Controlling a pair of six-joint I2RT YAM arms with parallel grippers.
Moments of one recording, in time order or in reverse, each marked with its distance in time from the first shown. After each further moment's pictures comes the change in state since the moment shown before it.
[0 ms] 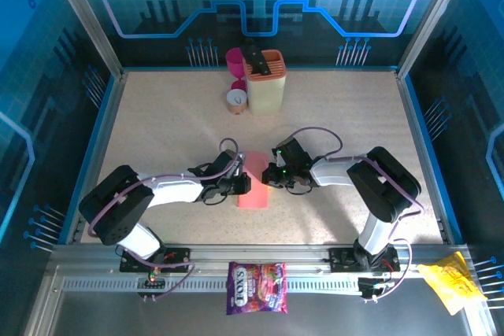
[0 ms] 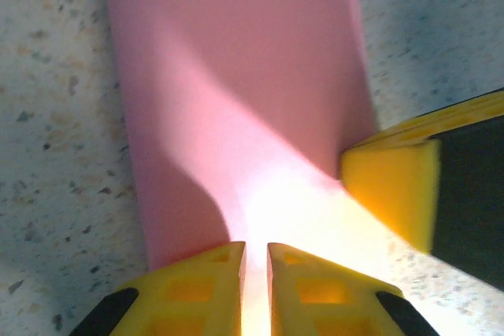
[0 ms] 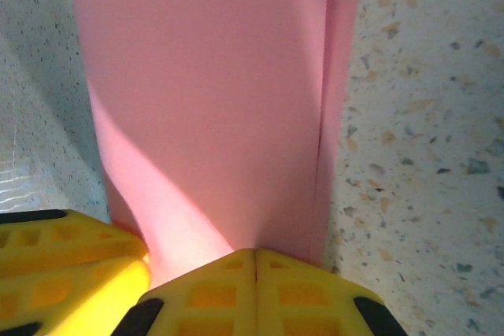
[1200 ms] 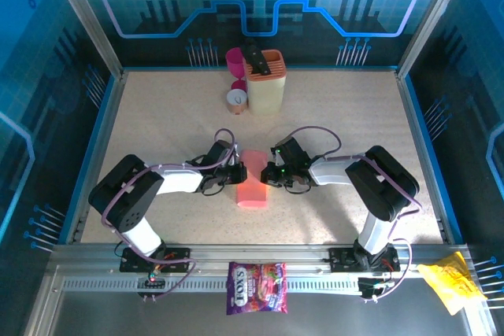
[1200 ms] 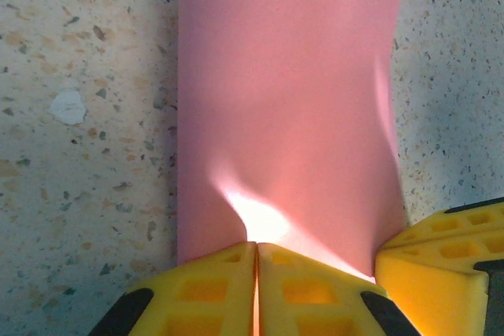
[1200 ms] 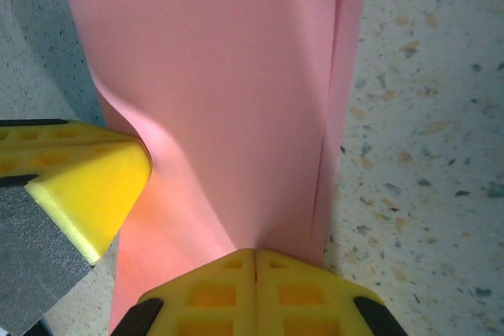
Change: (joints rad) left arm 0.128 0.090 0.037 0.102 0.071 0.065; right arm 0.004 0.014 0.013 0.003 0.006 0.000
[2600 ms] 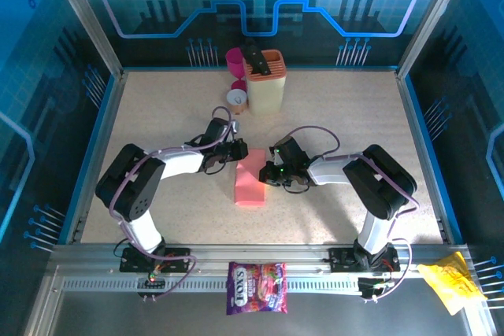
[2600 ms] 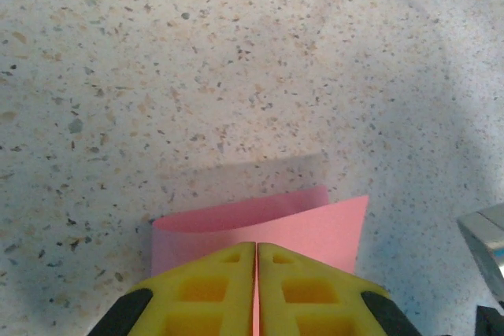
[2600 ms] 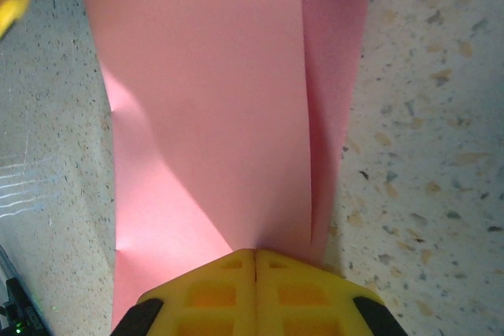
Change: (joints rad) left arm 0.115 0.101 0.206 -0.026 0.042 0.050; right arm 0.002 0.024 0.004 0.039 -0.005 0.000
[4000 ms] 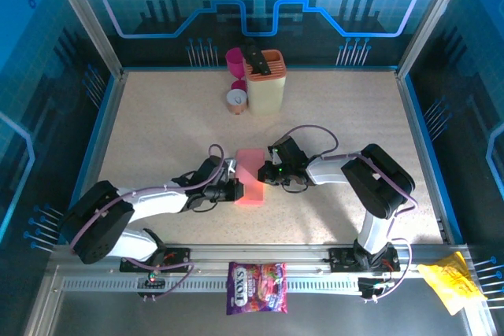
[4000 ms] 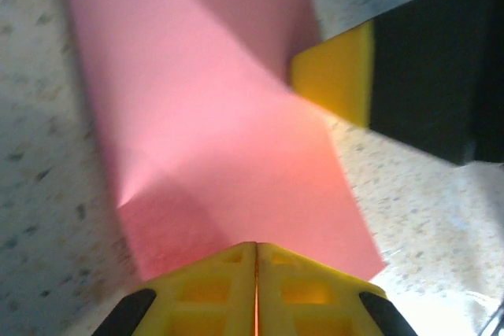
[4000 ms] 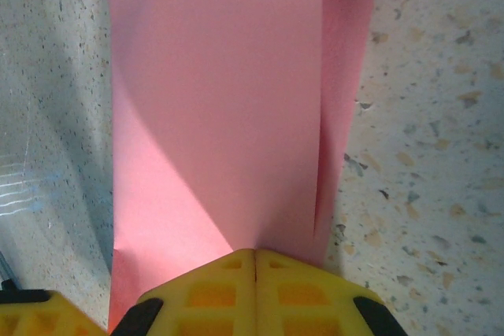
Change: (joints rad) left arm -0.209 -0.368 -0.400 -0.024 0.016 -0.119; right arm 0.007 0.018 0.013 0.006 0.009 -0.012
